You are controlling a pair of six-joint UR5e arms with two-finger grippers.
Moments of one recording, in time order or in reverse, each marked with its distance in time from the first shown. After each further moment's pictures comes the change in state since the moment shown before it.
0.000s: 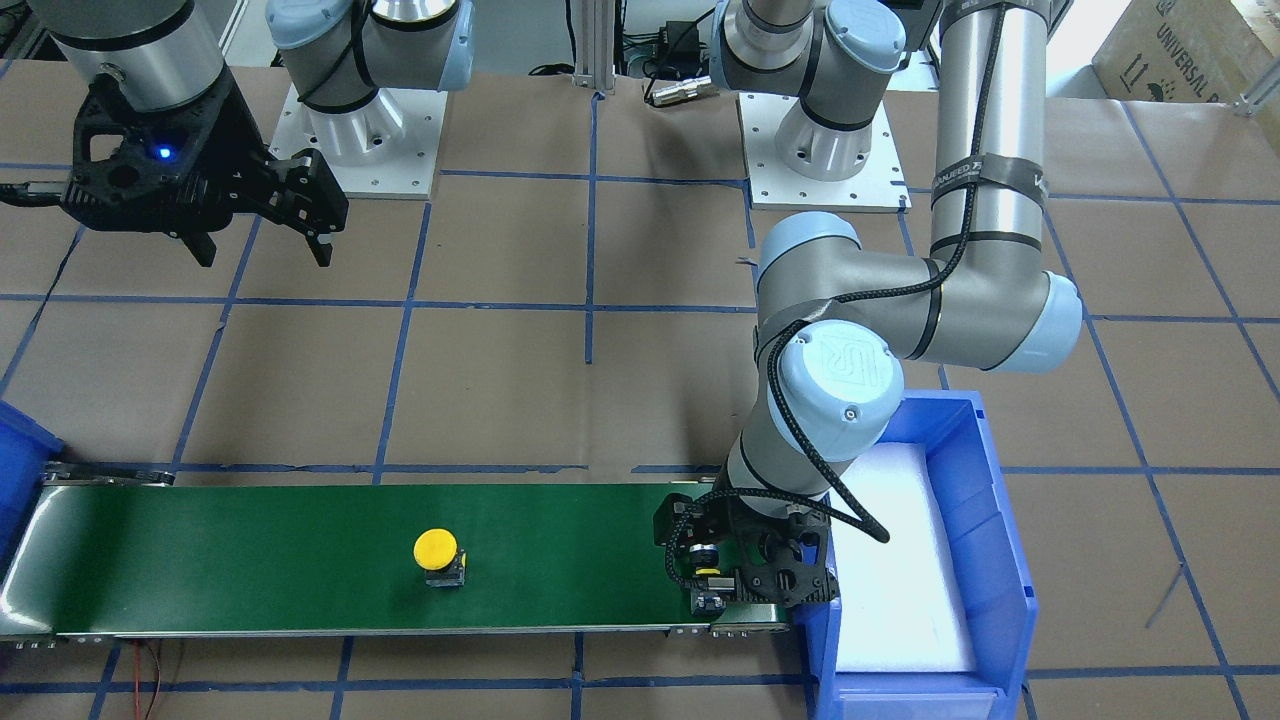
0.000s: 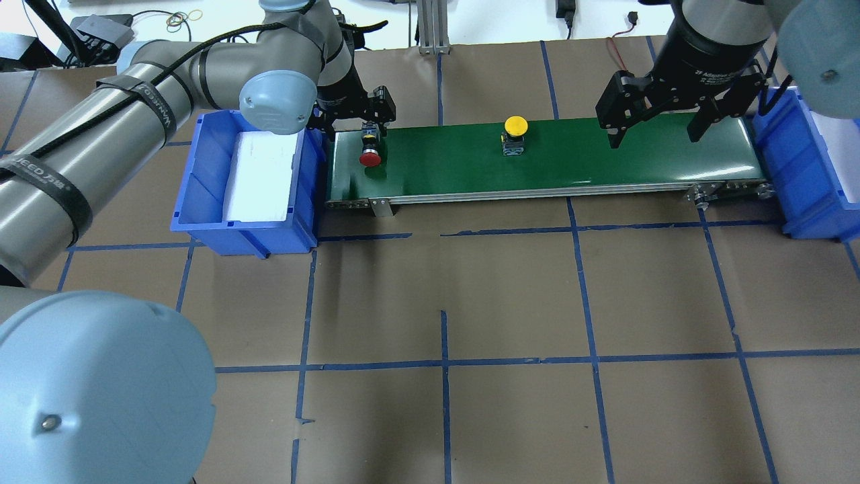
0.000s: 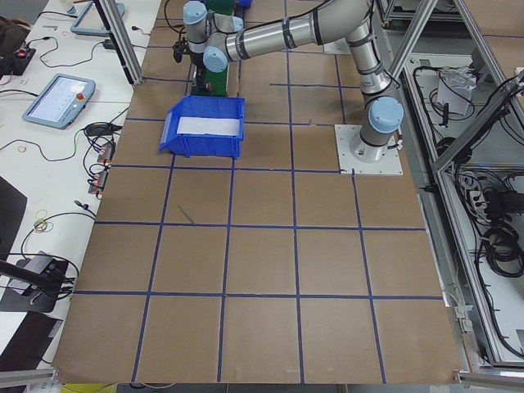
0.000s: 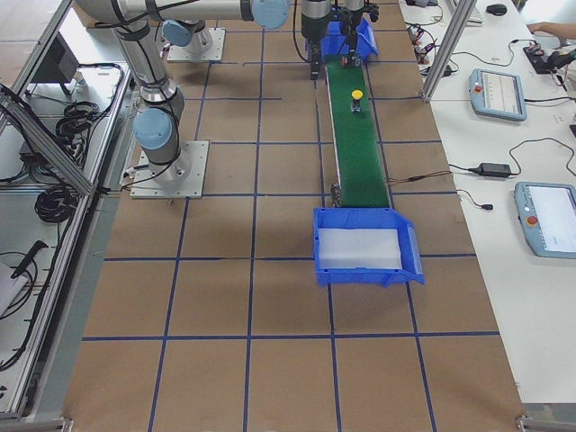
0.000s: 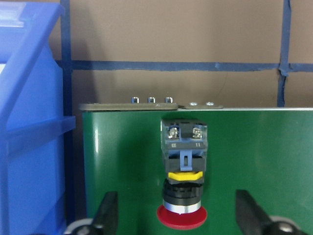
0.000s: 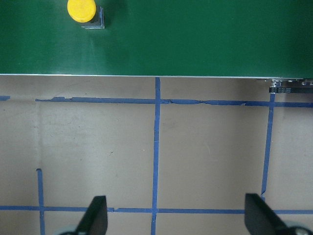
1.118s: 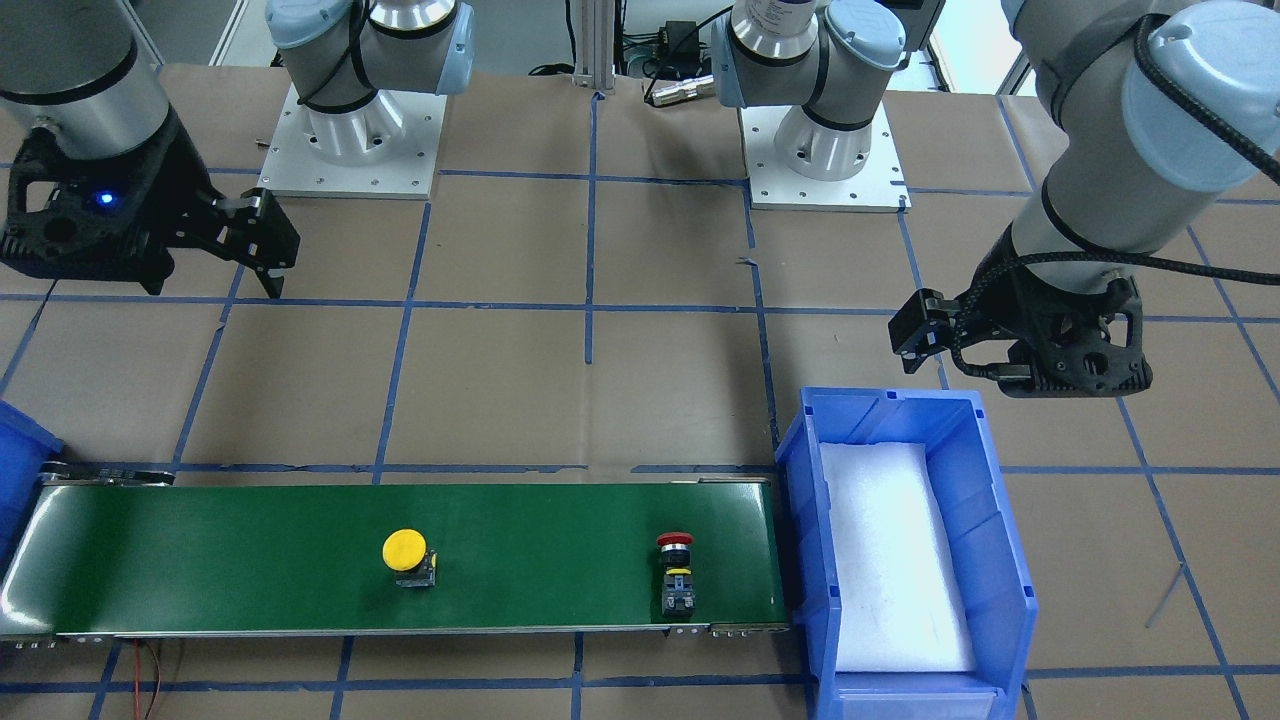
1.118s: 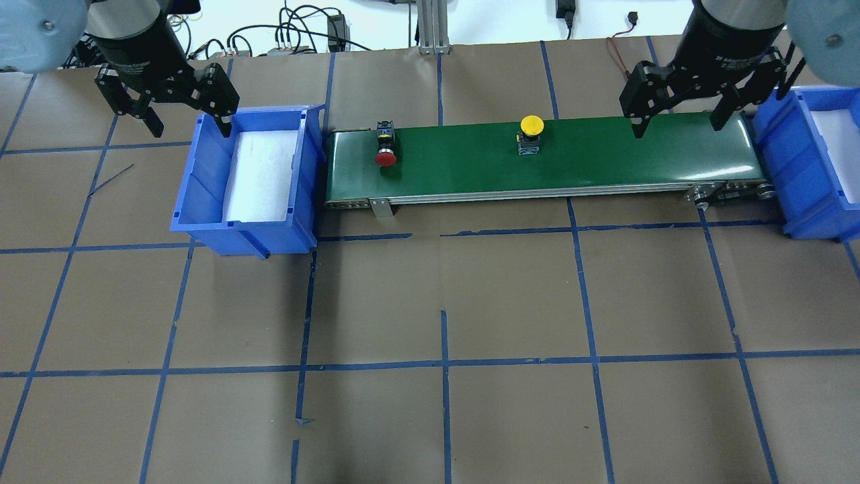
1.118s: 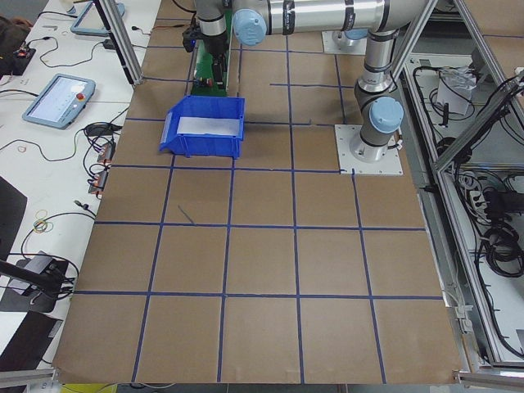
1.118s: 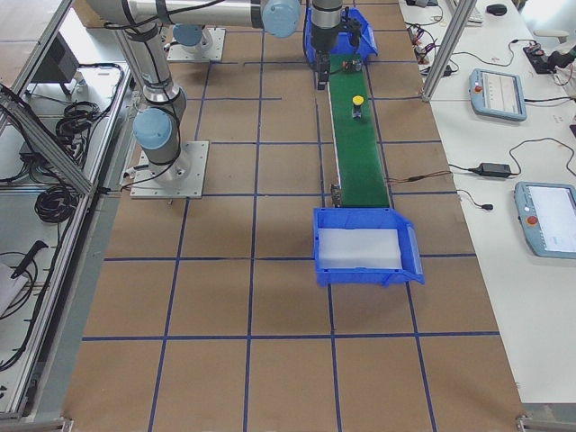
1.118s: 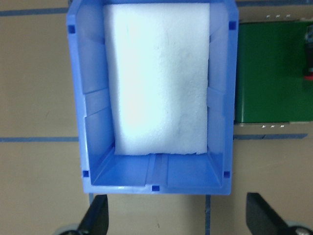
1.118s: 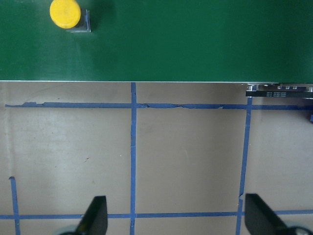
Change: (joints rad) left arm 0.230 0.332 -0.019 -0.466 0.142 0.228; right arm -0.060 0.087 -0.069 0.011 -0.041 -0.043
